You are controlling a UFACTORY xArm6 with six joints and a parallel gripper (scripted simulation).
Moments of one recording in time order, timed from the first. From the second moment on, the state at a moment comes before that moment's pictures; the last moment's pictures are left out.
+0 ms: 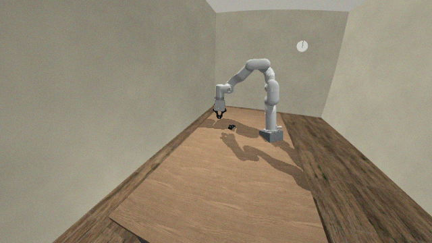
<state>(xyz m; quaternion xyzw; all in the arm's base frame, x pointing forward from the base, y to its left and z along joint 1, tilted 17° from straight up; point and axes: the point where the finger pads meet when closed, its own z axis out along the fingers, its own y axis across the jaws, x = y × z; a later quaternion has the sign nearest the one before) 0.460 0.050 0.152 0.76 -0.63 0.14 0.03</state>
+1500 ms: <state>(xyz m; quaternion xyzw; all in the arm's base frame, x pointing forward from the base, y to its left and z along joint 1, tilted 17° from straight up) 0.403 0.015 0.161 0.99 -0.05 0.10 0.12</state>
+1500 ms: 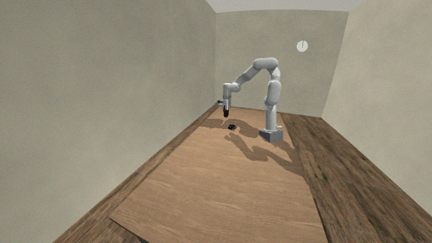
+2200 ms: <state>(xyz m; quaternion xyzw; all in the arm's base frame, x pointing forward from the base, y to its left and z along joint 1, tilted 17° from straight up) 0.375 0.001 0.160 0.96 0.24 0.06 0.14</state>
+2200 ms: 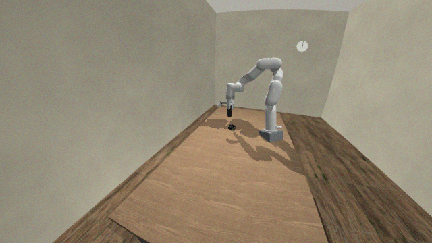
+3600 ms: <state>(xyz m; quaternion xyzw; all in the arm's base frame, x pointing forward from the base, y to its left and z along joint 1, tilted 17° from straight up) 0.337 -0.015 0.154 0.77 0.62 0.00 0.15</state>
